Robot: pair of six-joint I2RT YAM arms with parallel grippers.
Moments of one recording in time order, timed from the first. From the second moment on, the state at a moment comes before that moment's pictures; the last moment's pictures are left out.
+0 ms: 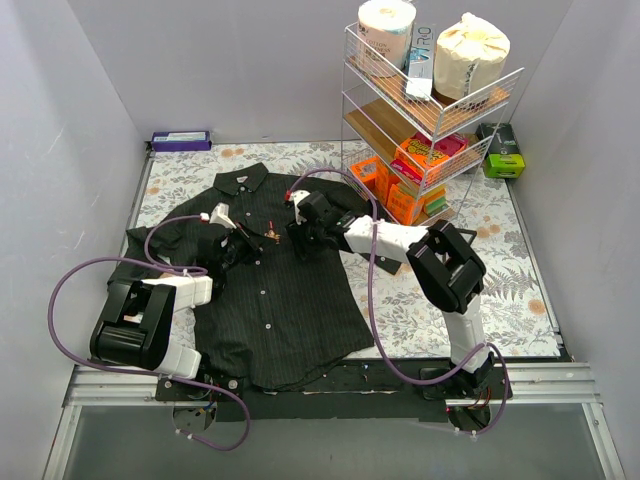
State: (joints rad) left arm -0.21 1.44 0.44 0.61 0.33 -0.92; right arm 0.84 2.02 1.41 -0.23 -0.06 0.21
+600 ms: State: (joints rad) left arm -0.21 1.55 0.42 0.78 0.36 -1.00; right arm 0.84 2.09 1.45 -0.22 -0.02 0.21
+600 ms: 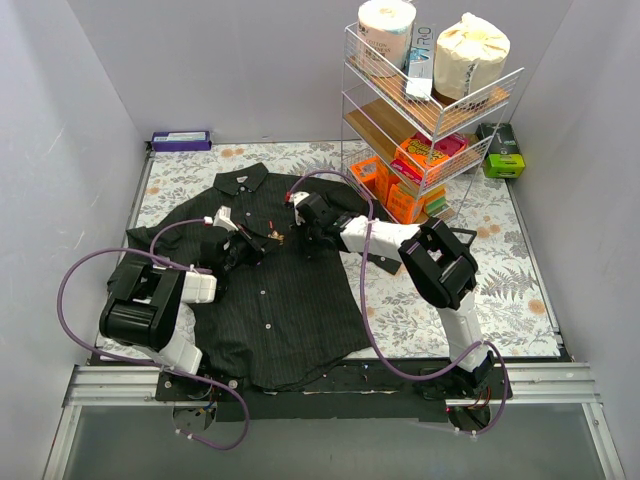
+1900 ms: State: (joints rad) left arm -0.21 1.44 0.36 0.75 0.29 -1.00; right arm 0.91 2.14 1.52 -0.25 0.19 0.21
